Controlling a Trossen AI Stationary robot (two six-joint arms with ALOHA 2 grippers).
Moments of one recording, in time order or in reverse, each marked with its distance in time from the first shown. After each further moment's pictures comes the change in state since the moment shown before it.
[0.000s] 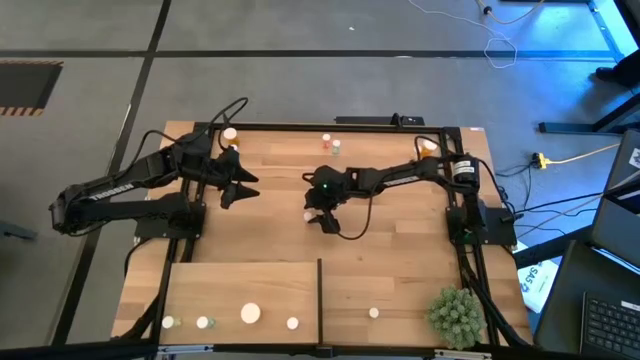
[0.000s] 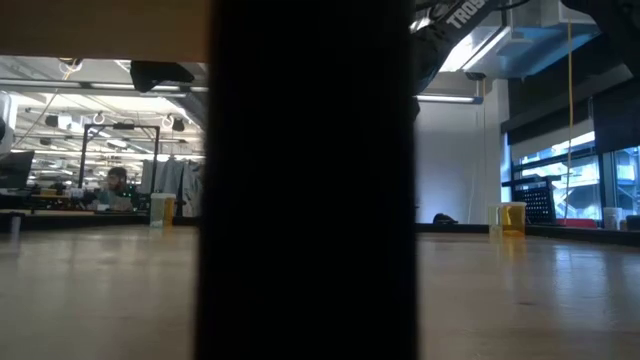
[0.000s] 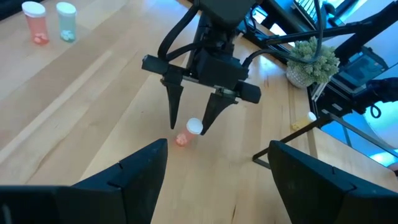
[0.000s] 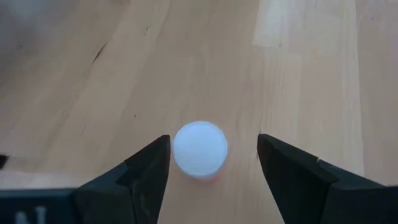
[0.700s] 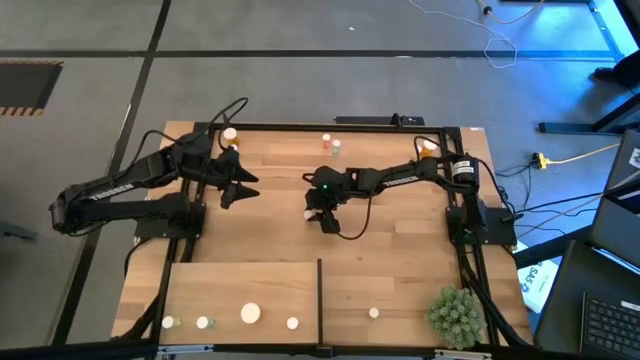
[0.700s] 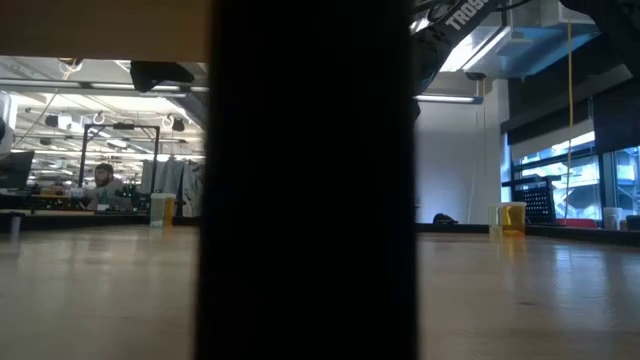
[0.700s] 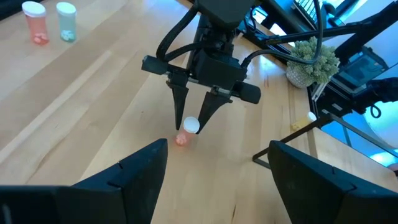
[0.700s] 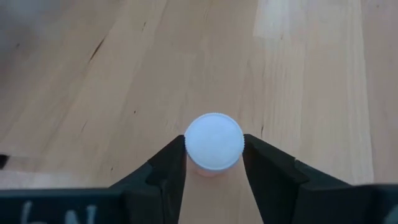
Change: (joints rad) left arm 0.000 0.000 0.000 0.000 0.000 0.000; right arm 0.000 0.001 -0.001 -0.002 0.000 0.022
